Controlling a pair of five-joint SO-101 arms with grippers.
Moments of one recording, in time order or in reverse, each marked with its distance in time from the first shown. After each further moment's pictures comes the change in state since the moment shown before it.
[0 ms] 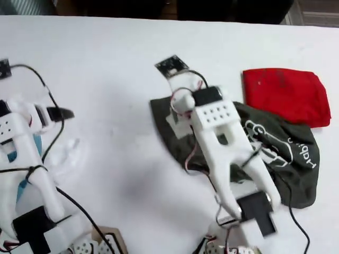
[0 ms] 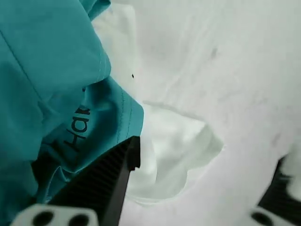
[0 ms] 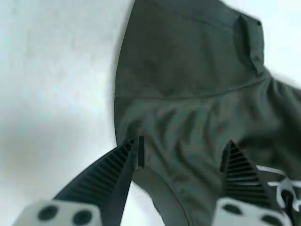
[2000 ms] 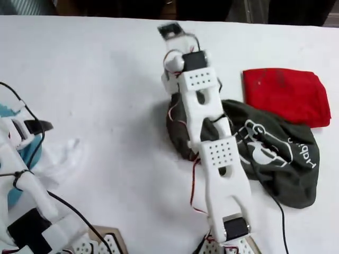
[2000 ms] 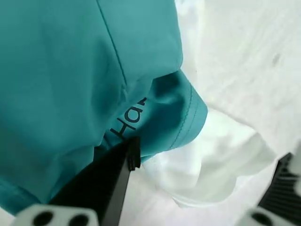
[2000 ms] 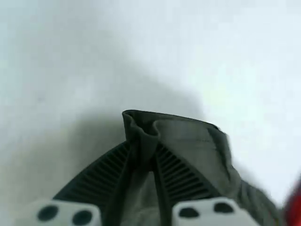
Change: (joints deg) left arm -11.4 0.0 1.5 -1.2 -3.8; right arm 4.0 59.6 -93.9 21.6 0.7
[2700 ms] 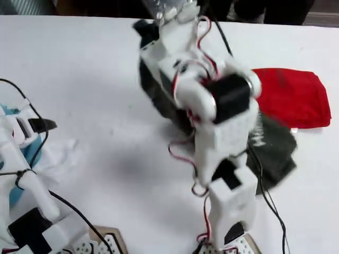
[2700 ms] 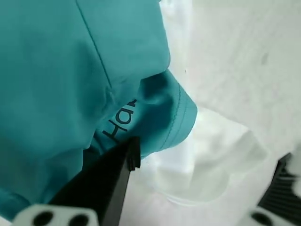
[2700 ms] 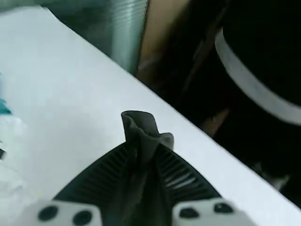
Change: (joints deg) left arm 2.3 0.0 0.0 0.0 0.1; right arm -14.1 -41.1 -1.6 0.2 3.8
